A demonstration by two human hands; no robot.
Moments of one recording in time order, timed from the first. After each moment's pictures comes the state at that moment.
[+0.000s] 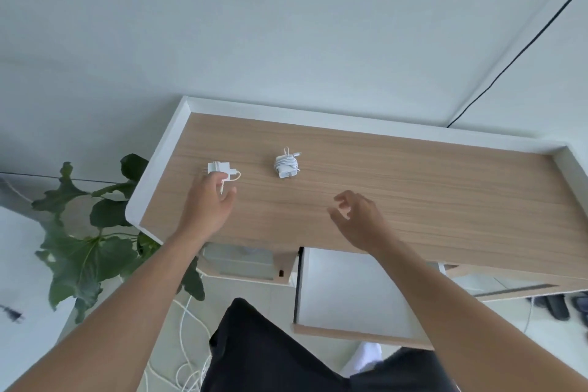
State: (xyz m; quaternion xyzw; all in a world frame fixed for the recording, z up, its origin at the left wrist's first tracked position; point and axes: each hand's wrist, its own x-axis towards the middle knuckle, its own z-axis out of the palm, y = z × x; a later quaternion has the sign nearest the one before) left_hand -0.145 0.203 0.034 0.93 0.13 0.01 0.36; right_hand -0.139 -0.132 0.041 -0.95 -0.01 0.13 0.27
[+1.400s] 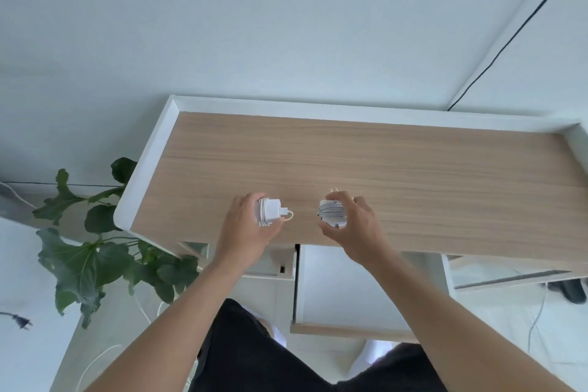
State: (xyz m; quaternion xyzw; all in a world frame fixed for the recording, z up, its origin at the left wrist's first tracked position) left_hand -0.179 0.109 0.027 0.92 0.09 -0.03 0.39; right_hand -0.157 -0.138 0.018 -0.93 0.01 0.12 0.35
